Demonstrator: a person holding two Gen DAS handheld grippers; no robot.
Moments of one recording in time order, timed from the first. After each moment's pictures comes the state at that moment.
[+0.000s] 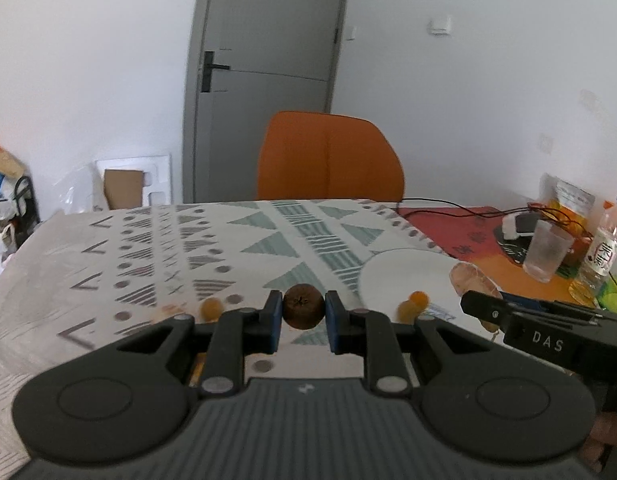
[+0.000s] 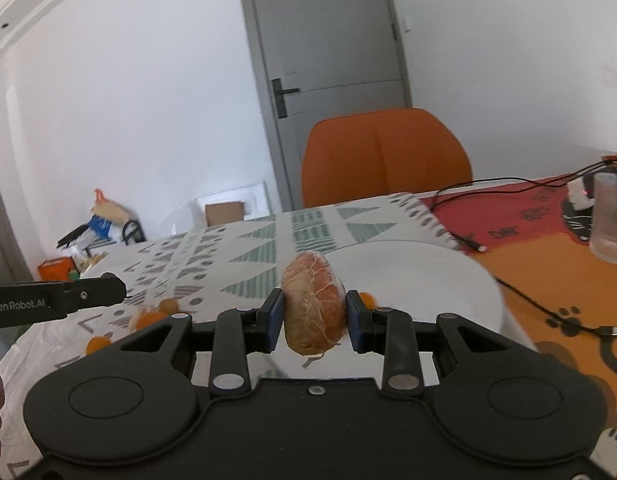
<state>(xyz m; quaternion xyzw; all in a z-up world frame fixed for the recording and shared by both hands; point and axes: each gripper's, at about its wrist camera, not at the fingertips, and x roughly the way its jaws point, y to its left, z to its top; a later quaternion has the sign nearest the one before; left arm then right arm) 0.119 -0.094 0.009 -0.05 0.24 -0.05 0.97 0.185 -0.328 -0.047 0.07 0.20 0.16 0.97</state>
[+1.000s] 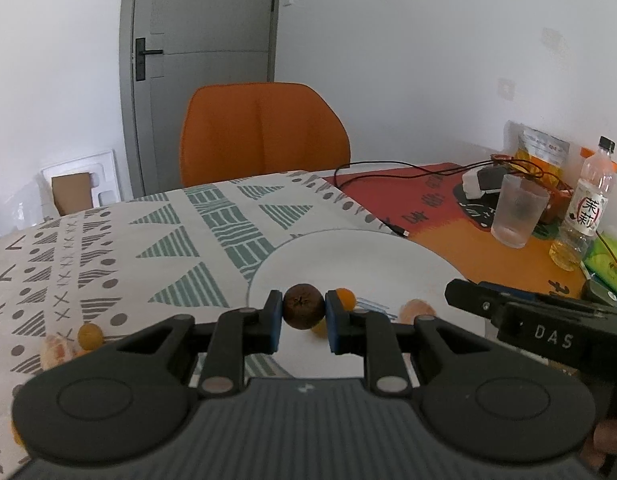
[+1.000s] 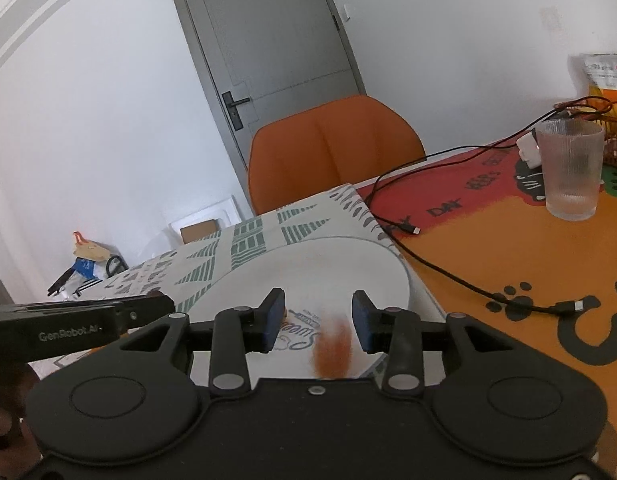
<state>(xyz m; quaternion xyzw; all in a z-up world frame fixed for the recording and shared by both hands) 0.181 -0.182 -0.011 0.00 0.28 -0.11 0.95 0.212 -0.396 -0.069 0.15 0.21 0.13 0.96</state>
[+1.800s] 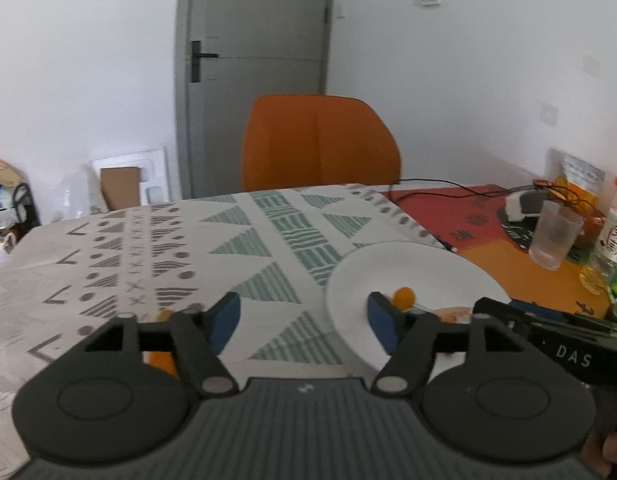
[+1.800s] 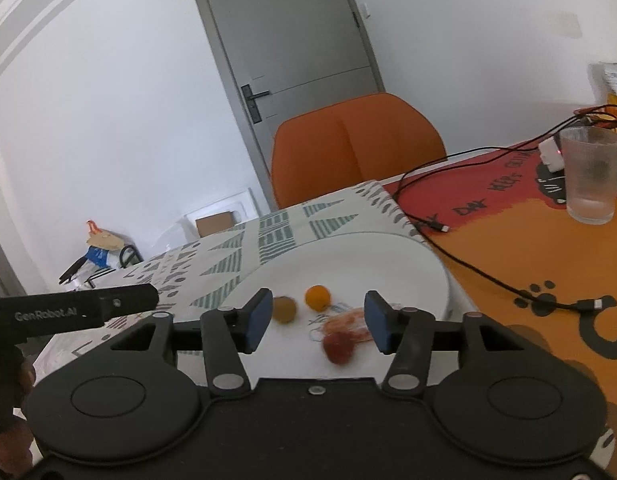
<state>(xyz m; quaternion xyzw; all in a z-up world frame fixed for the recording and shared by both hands) 0.153 -0.137 0.009 -0.02 0.26 -0.03 0.96 0.202 -0.368 -0.061 0.13 0.22 0.16 0.95</state>
